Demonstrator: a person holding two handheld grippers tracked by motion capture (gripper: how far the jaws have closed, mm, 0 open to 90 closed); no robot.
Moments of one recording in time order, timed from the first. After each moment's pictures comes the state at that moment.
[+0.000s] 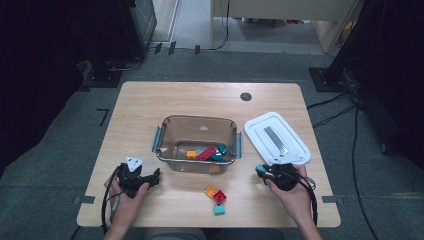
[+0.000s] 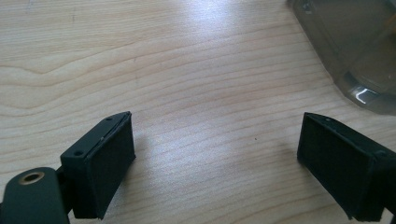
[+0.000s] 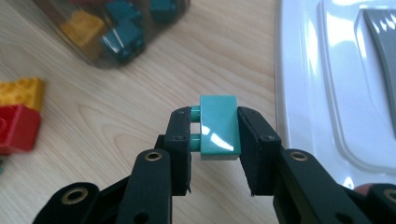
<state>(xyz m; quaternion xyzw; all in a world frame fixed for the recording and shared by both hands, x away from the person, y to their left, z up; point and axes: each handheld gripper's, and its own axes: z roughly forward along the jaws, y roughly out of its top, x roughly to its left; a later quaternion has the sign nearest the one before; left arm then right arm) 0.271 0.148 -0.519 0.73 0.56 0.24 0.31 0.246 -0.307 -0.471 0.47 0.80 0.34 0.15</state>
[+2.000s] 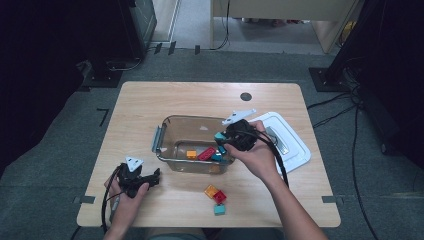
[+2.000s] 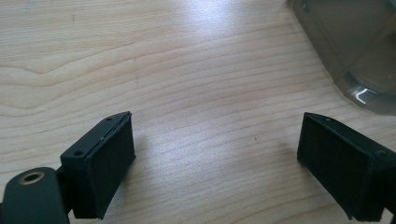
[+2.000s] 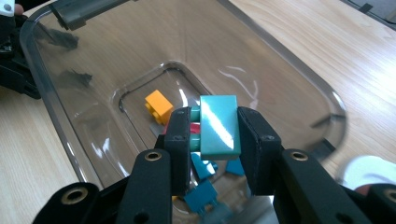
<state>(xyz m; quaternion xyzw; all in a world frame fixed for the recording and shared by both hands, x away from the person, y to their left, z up) 0.272 0.148 -0.519 0.73 0.56 0.24 0.32 0.322 -0.190 -0.372 0.36 0.86 0.35 0.12</state>
